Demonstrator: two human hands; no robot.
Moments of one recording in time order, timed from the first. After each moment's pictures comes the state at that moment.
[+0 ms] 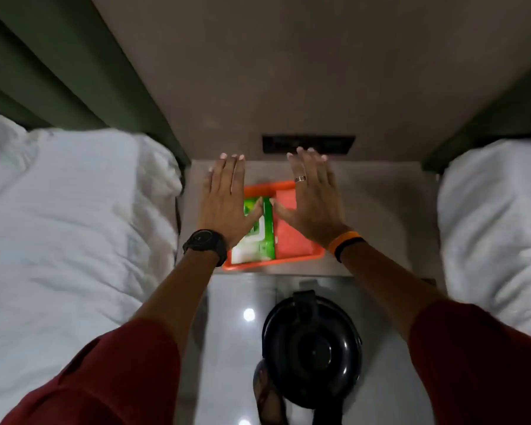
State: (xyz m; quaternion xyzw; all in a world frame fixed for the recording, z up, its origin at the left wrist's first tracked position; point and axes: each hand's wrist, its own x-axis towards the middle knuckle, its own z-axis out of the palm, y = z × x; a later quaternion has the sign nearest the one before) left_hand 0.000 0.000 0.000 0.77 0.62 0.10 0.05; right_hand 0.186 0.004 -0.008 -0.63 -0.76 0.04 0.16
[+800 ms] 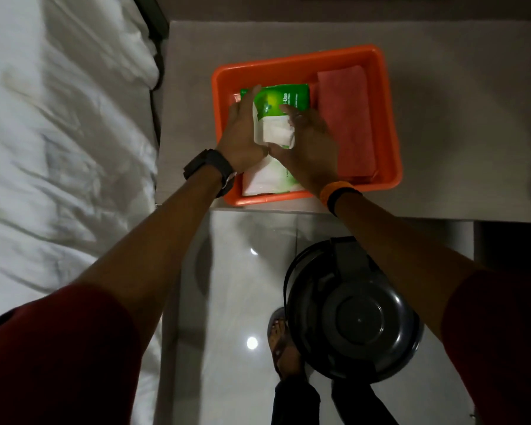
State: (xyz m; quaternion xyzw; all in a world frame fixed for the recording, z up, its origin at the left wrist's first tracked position) left_hand -0.039 0.033 -0.224 0.66 0.62 0.14 0.41; right_hand 0.101 0.007 -0.248 -0.68 -0.66 0.27 0.18
